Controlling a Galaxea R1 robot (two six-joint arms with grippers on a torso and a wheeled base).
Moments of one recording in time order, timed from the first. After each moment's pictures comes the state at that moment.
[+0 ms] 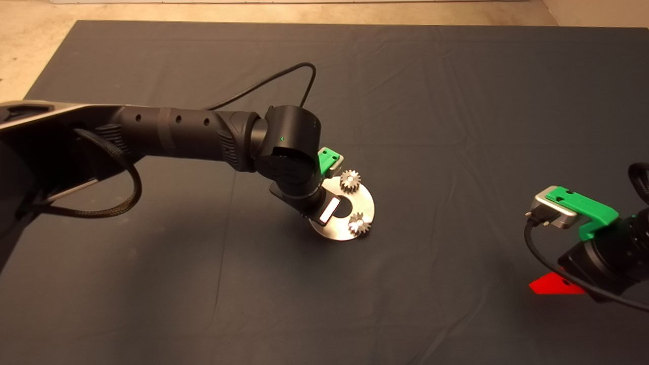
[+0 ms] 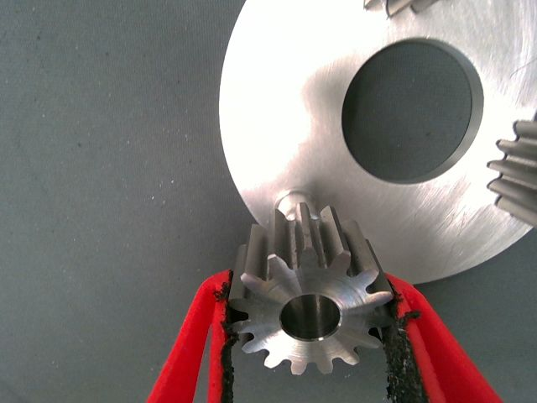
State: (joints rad) left arm -0.33 2.77 -1.05 0.53 1.54 -1.12; right arm 0.51 2.00 -0.42 -0.08 -1.47 1.14
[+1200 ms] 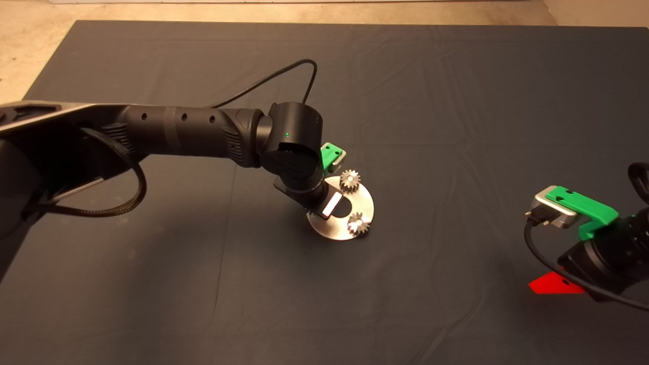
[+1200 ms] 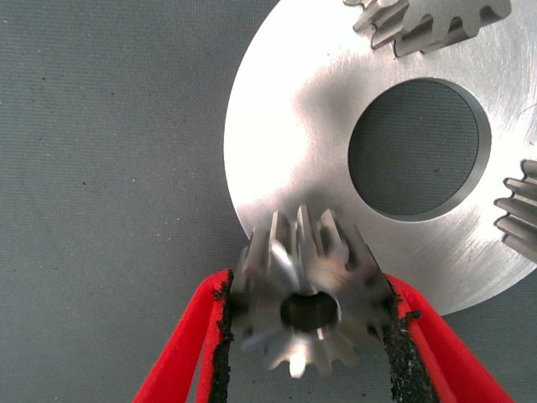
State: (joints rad) left arm -0.32 2.78 -1.09 0.54 1.52 -1.09; right arm 0.51 2.00 -0.42 -0.08 -1.47 1.14
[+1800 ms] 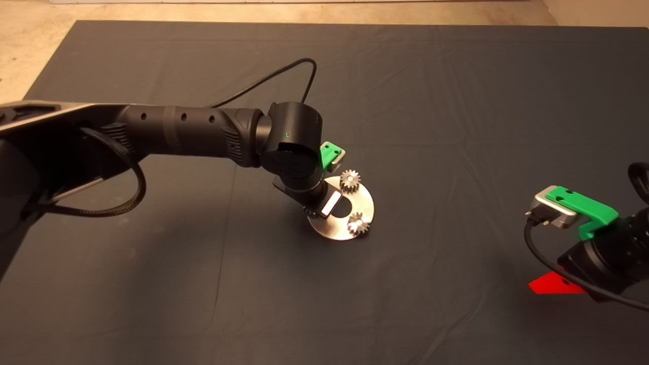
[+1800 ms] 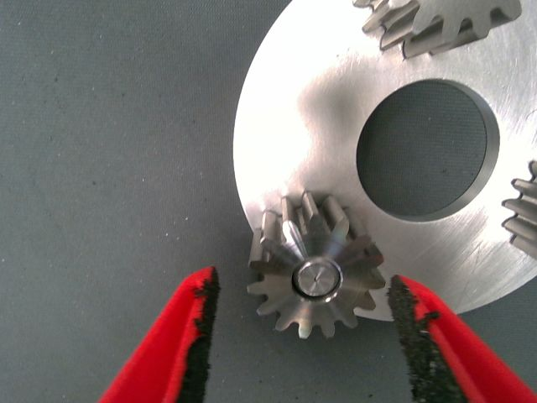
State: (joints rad) left arm -0.32 2.77 -1.07 0.55 1.52 -1.10; right arm 0.51 2.00 -0.42 -0.08 -1.47 1.14
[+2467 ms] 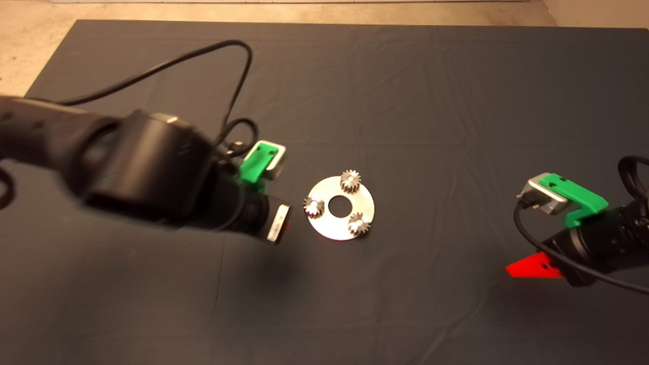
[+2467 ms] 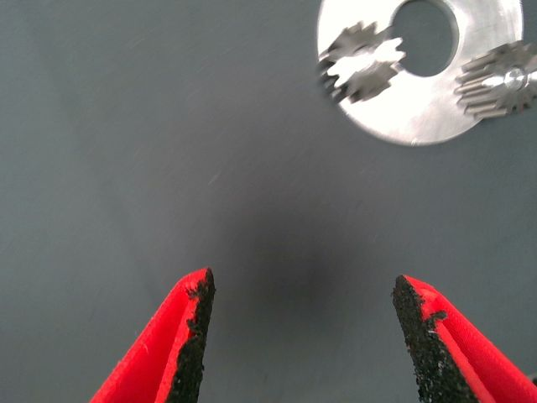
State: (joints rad) left arm -0.49 2.38 -0.48 0.55 1.52 -1.62; right arm 0.53 2.06 -0.41 -0.23 -1.38 1.34
